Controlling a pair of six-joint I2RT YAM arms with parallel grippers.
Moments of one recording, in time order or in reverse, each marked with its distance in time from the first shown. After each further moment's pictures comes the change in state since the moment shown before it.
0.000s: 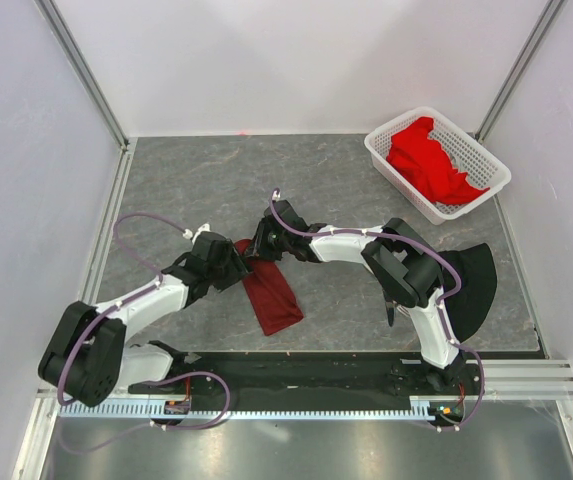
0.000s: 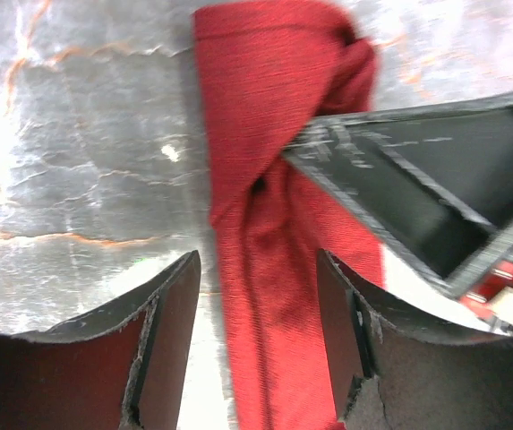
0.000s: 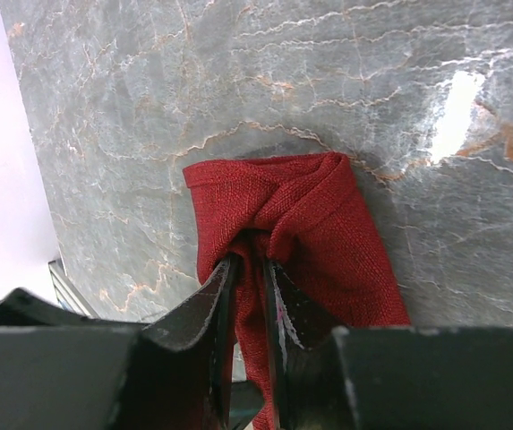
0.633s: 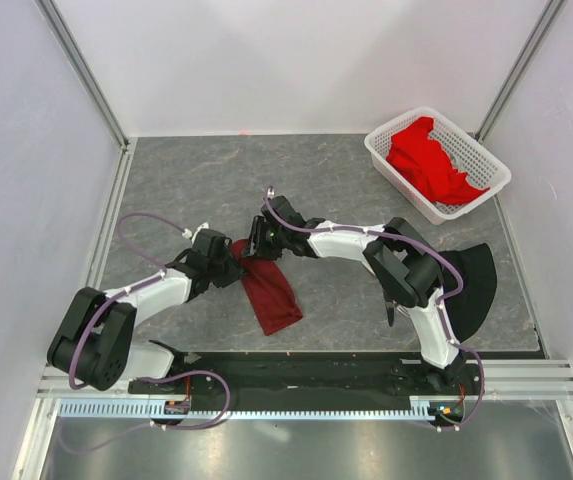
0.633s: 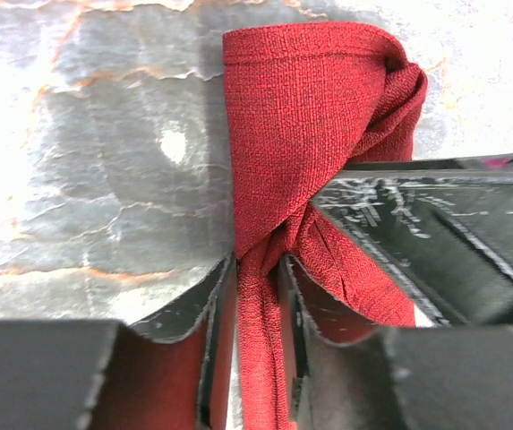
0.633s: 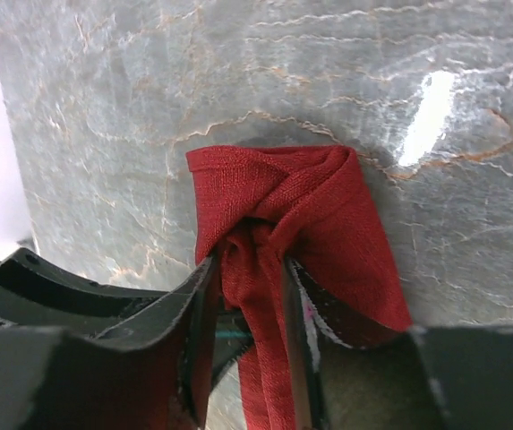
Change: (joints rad) left arm 0.038 0.107 0.017 0.046 0.021 0.001; right arm 0.000 0.001 0.053 -0.089 -0.017 -0.088
